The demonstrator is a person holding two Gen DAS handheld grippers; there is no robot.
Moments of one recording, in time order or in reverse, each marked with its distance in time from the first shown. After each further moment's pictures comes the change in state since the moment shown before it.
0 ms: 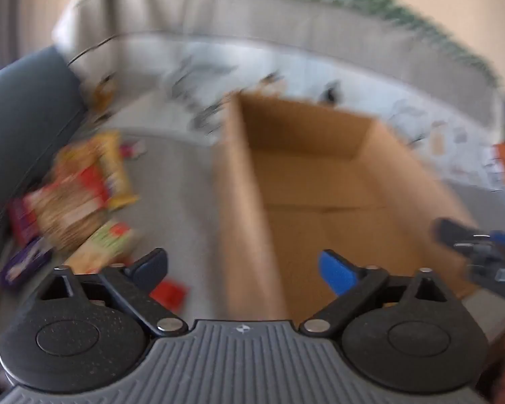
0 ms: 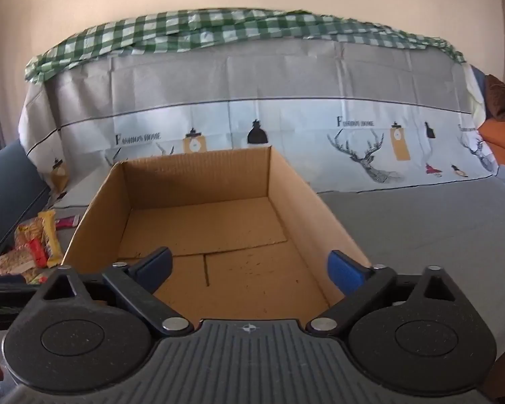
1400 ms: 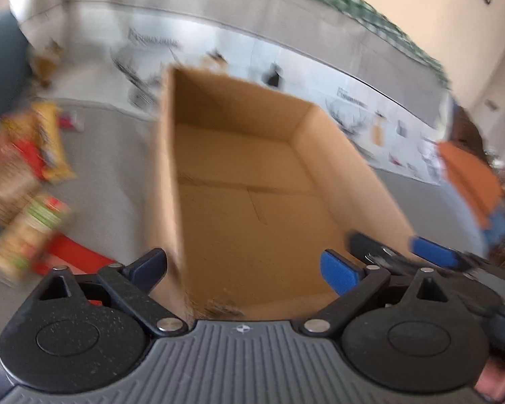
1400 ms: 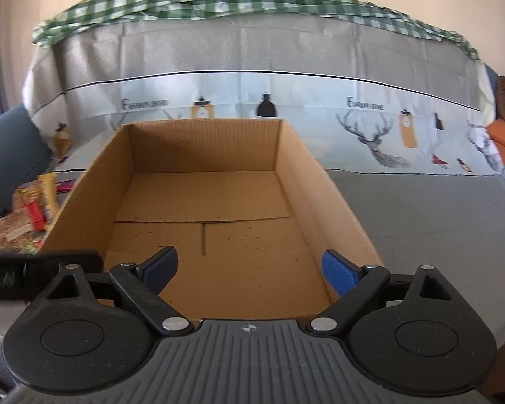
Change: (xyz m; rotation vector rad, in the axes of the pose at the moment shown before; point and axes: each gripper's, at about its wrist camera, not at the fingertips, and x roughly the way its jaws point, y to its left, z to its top) left arm -0.021 0.013 0.004 -0.039 0.064 -0.361; right arm 0.008 0.011 -0.003 -0.050 0.084 -0.027
